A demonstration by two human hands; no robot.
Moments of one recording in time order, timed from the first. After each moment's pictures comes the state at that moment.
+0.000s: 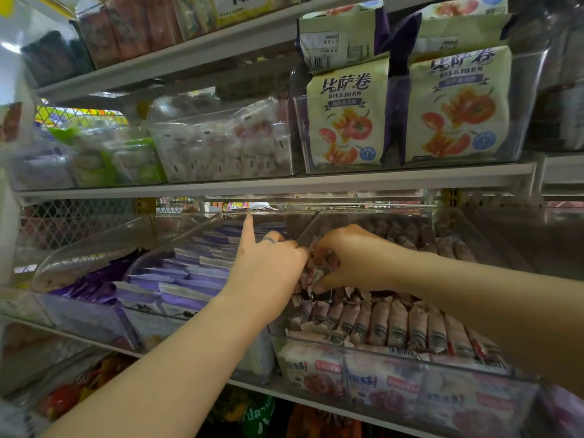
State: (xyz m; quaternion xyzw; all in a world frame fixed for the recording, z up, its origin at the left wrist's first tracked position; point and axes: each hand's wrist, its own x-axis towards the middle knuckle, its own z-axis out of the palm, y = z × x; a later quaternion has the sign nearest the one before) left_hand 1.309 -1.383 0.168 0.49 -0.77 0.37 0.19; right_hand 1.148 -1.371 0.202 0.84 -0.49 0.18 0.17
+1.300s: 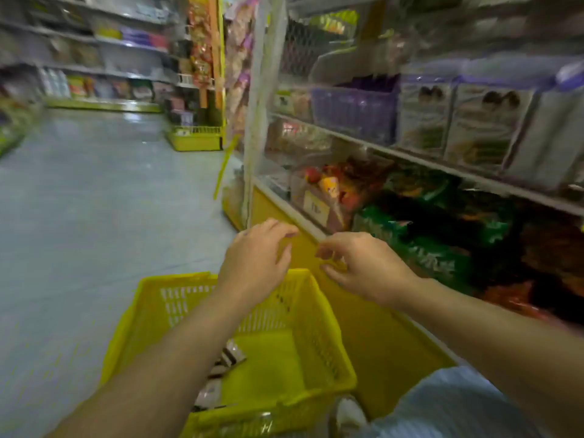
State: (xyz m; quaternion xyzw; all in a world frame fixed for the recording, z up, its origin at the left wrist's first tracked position) left_hand 1.572 -1.196 -0.121 0.70 -0.60 0.10 0.38; right_hand 1.409 -1.289 -0.077 0.96 -0.24 0.12 0.00
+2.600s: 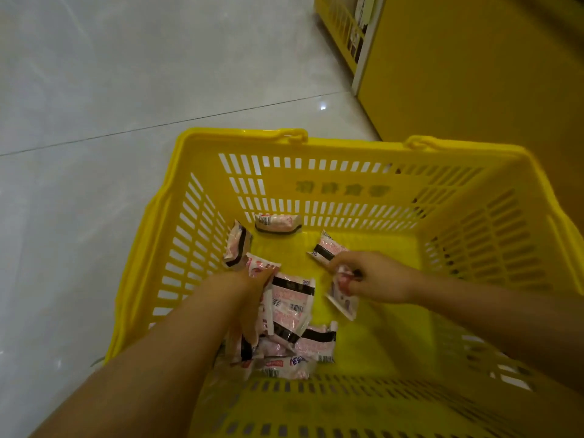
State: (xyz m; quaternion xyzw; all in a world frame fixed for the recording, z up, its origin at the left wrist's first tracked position) left_hand 1.746 -1.179 -0.441 0.73 -0.41 -0.46 -0.28; right_hand 1.579 -1.357 -0.444 0.87 -0.19 -0.22 -0.38
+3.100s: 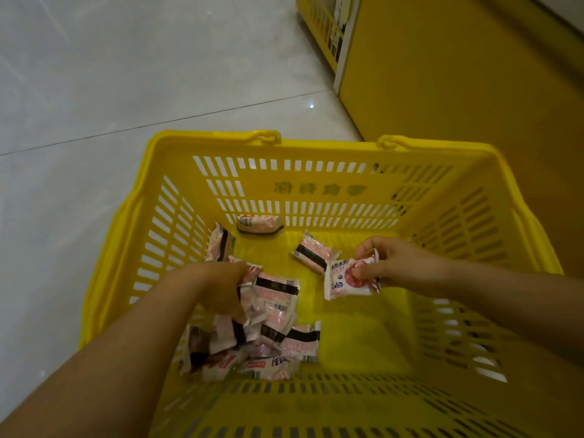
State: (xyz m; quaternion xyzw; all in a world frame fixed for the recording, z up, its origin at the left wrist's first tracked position) left_hand 1.763 -1.183 -0.428 0.76 -0.36 -0.53 -0.13; right_hand 1.548 -1.385 -0.415 0.64 -0.41 -0.15 -0.64
